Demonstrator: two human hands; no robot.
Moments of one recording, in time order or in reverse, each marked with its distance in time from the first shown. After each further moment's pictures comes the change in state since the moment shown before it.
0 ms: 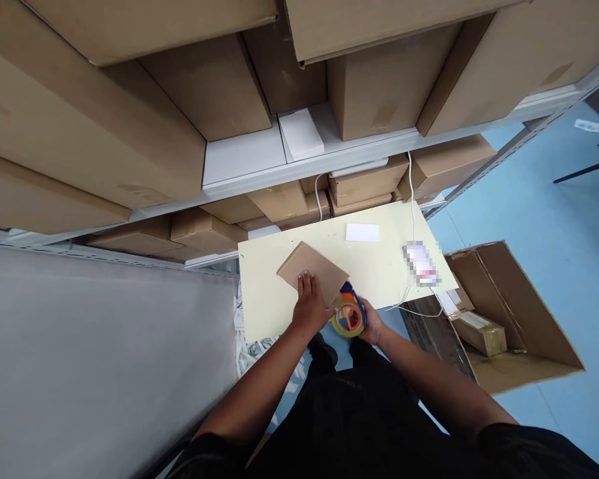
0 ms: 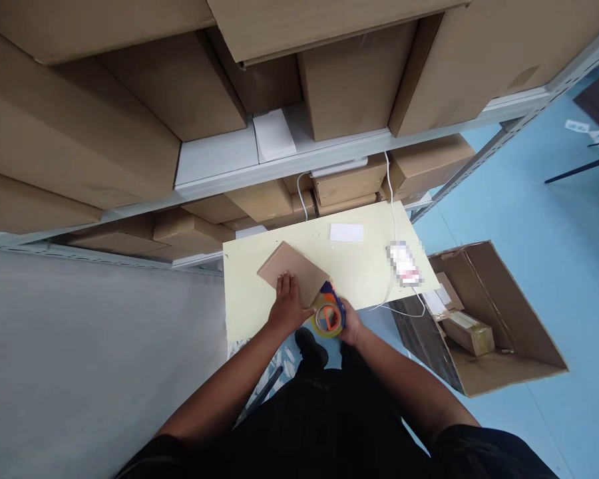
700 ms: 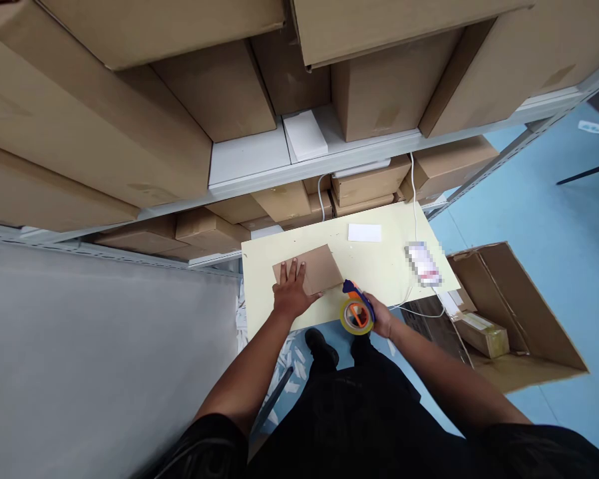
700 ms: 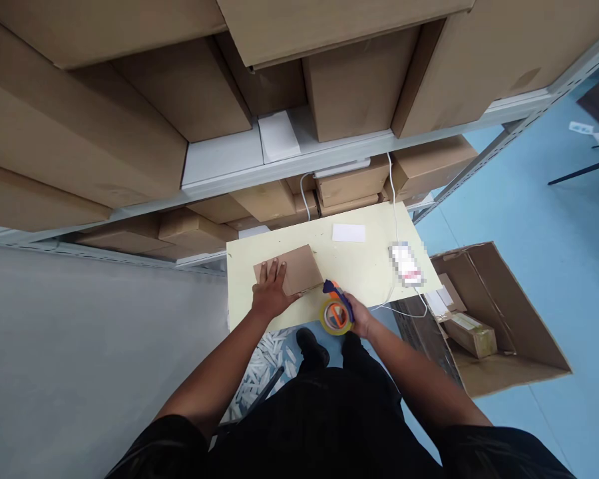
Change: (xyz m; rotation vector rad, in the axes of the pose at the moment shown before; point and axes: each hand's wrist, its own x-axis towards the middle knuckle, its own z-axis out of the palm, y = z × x) left_hand 0.025 -0.052 -0.030 0.232 -0.113 -0.096; right_hand -0.010 -0.033 -0.001 -0.210 0.060 -0.053
